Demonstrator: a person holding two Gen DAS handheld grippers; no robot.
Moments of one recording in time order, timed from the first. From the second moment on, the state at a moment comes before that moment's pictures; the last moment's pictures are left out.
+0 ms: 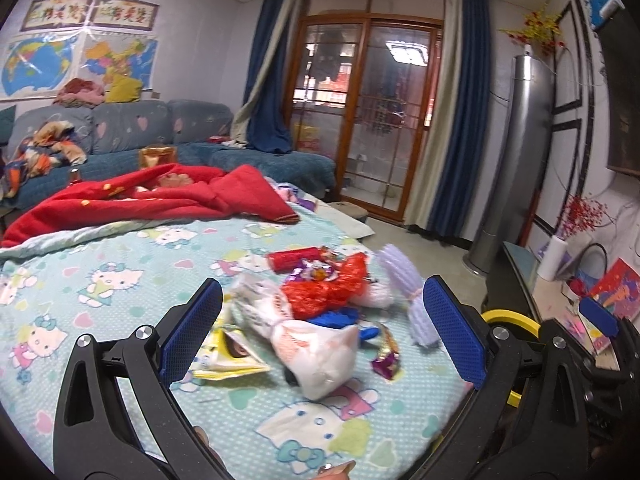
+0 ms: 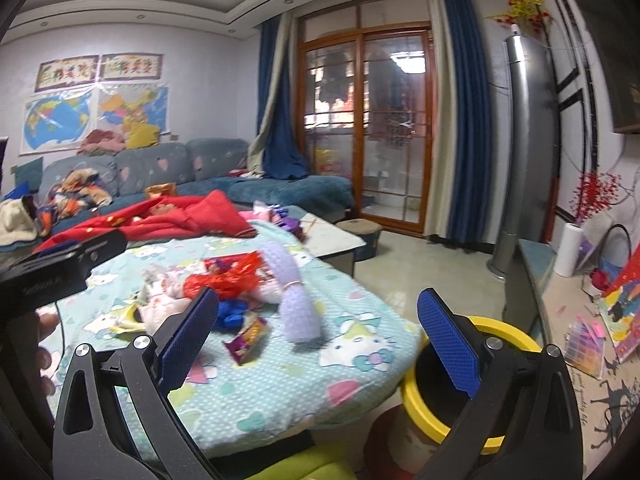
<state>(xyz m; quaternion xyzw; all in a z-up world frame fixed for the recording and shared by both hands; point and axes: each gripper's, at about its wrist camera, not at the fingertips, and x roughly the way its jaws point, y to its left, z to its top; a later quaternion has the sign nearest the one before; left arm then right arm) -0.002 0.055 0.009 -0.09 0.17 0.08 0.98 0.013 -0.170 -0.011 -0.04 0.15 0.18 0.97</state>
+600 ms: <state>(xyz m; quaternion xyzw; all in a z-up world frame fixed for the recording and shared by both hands) 0.014 0.136 -0.015 -0.15 0.22 0.16 0.95 0.025 -0.094 -0.023 -0.08 0.21 0.31 0.92</state>
